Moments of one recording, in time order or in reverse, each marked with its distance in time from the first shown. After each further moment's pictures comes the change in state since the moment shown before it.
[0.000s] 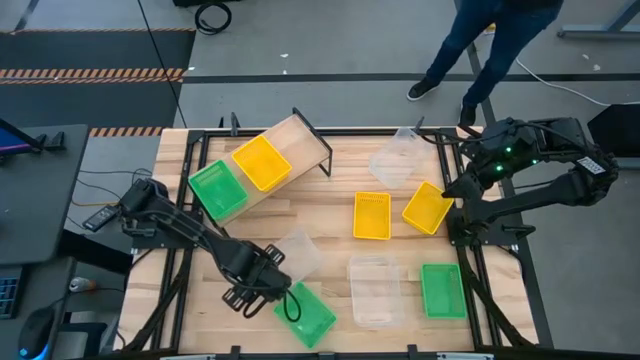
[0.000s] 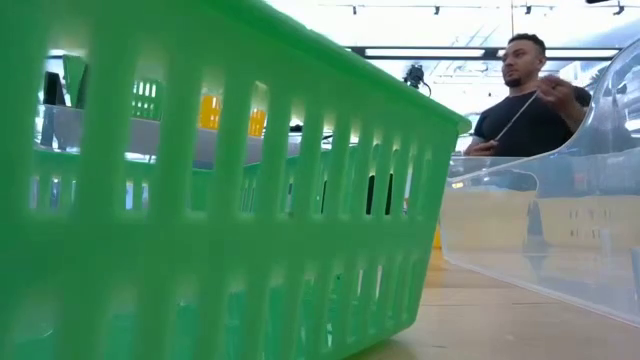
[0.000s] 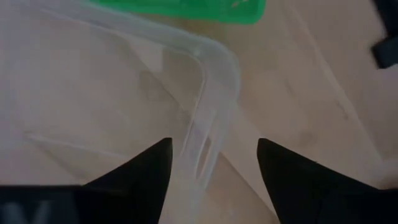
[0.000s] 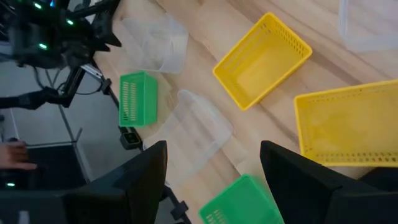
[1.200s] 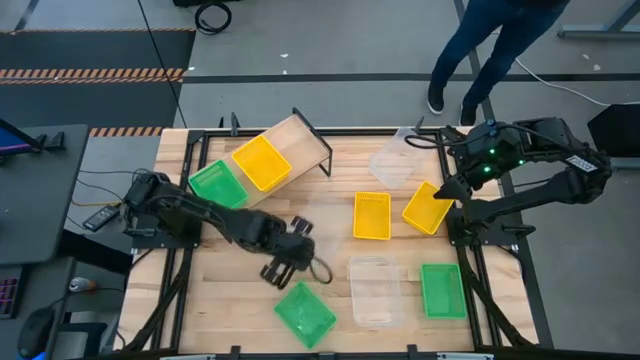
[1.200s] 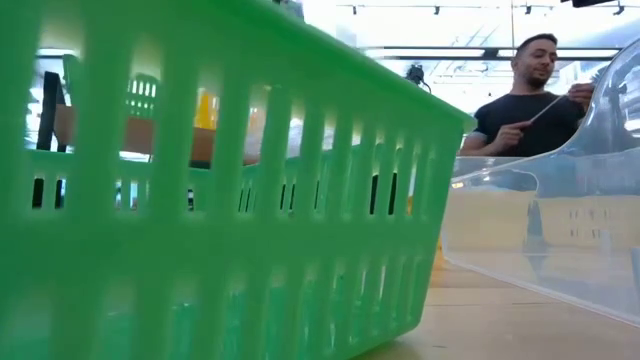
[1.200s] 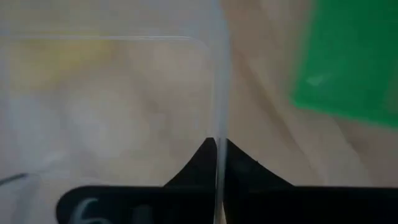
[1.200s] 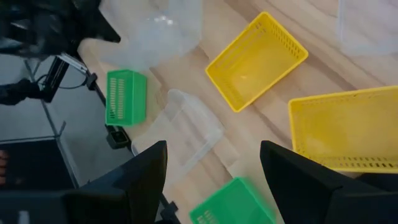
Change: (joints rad) left arm 0.226 0.001 0.152 0.185 -0.217 0.139; right arm 0.000 0.056 0.000 0.004 0.010 -0.052
